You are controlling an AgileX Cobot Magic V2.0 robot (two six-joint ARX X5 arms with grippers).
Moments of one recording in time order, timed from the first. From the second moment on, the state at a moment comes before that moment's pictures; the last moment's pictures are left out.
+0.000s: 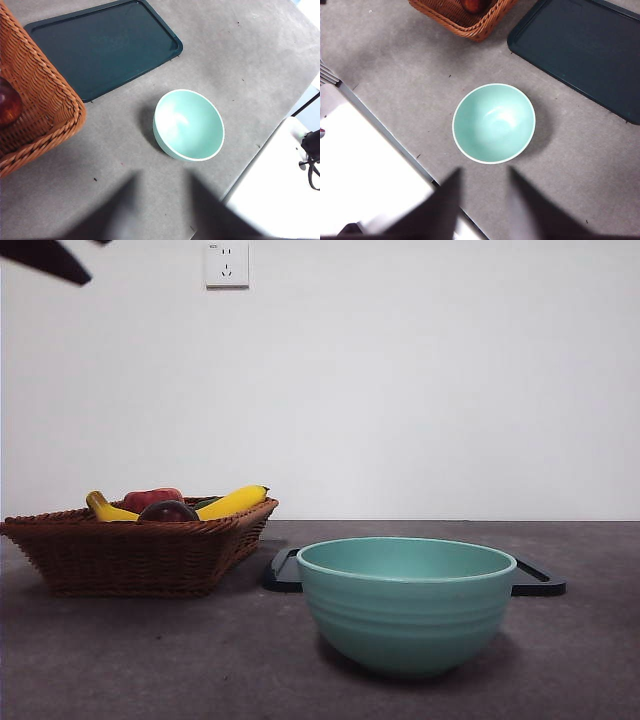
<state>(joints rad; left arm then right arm) -0.39 0.91 0.99 -0.83 0.52 0.03 0.59 0.83 1.08 -1.06 -0.29 0.11</state>
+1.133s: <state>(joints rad) -0.39 0.91 0.99 -0.82 0.52 0.03 0.59 0.83 1.08 -1.05 -0.29 0.10</state>
